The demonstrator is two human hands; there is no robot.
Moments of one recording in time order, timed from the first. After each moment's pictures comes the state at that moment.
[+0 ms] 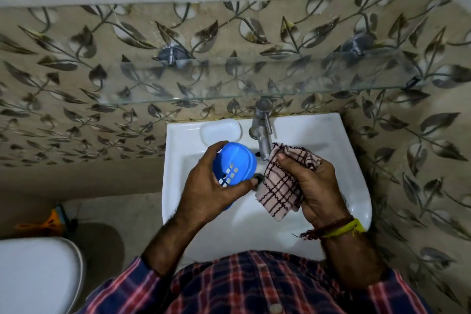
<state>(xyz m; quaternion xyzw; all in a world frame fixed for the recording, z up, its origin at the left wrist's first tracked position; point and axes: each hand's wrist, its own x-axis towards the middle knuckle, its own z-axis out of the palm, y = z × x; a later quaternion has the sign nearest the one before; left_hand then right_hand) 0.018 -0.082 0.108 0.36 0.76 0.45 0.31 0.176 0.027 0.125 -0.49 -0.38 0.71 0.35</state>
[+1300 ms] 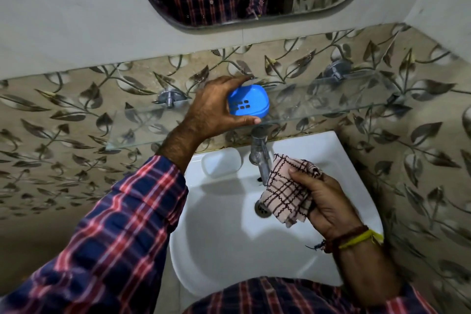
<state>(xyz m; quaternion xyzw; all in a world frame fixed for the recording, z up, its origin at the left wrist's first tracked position) -0.081 0.073 0.190 0.68 0.68 0.25 0.04 0.184 0.047 0.130 -0.47 -0.30 0.76 0.34</state>
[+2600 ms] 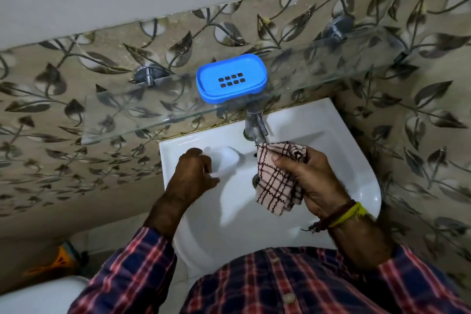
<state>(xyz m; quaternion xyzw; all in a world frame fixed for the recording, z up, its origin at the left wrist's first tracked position) -0.080 -0.030 0.045 0.53 0.81 0.11 0.23 0.164 0.037 0.113 -0.50 -0.38 0.70 0.32</state>
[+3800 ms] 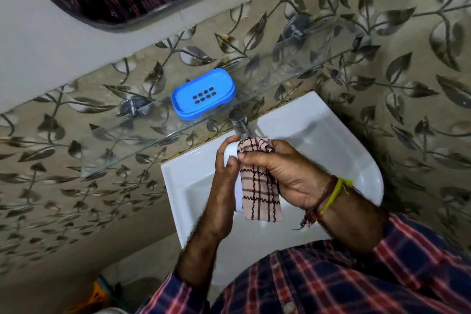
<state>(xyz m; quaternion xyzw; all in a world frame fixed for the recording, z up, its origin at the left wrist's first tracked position) 0.040 -0.045 0.128 0.36 0.53 0.58 0.50 0.156 0.029 0.156 -0.36 -0.36 0.81 0.28</state>
